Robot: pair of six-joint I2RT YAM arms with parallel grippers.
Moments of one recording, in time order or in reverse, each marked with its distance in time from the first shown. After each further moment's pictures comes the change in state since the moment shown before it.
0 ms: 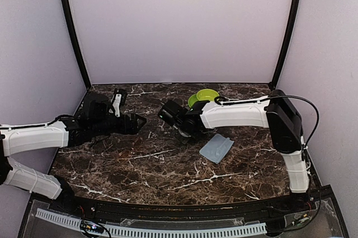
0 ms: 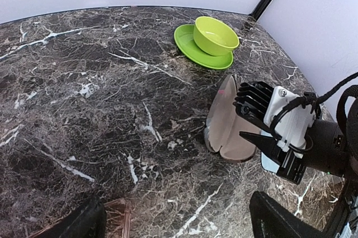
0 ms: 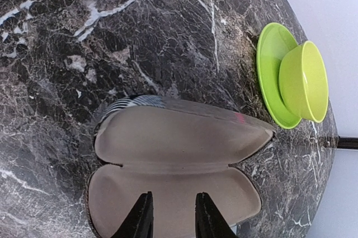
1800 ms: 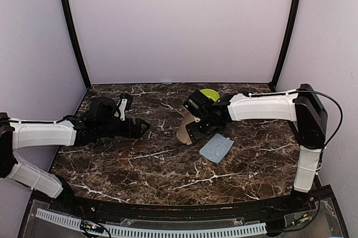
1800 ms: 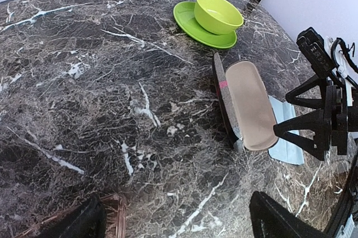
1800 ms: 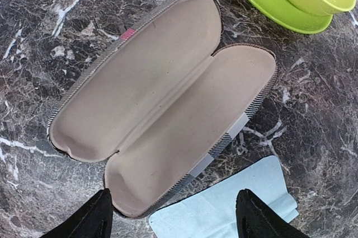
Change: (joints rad) left arm 0.000 0.100 0.000 0.031 0.051 -0.002; right arm -0.123 -0.244 -0.271 0.040 -0.314 0.380
